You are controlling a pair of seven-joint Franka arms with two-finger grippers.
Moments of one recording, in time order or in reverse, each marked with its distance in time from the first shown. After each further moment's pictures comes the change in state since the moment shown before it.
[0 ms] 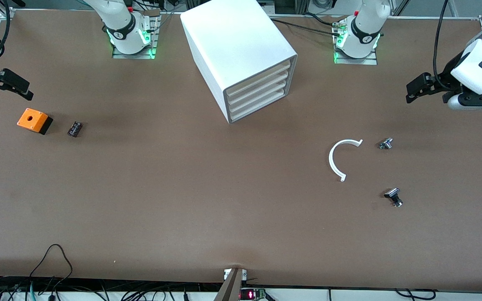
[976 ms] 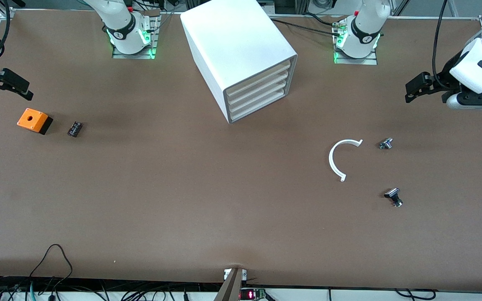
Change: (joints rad) left arm -0.004 0.000 -0.003 0.004 0.000 -0.002 0.000; right arm 0.000 0.001 0.000 0.004 0.000 0.000 0.001
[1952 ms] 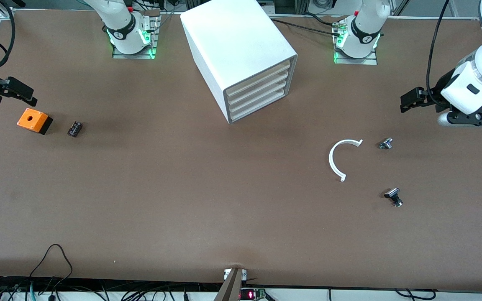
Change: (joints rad) left arm 0.011 0.086 0.001 0.027 -0.001 -0.011 0.000; right arm 0.000 0.057 0.000 0.014 0.001 0.005 0.001
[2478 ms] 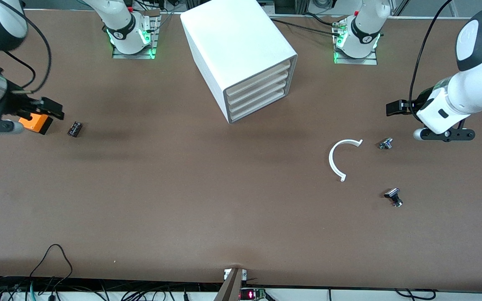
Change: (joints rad) left arm -0.001 0.073 -0.004 -0.052 -0.050 -0.054 0.001; right arm 0.080 0.148 0.005 0.045 0.005 0.009 -0.004
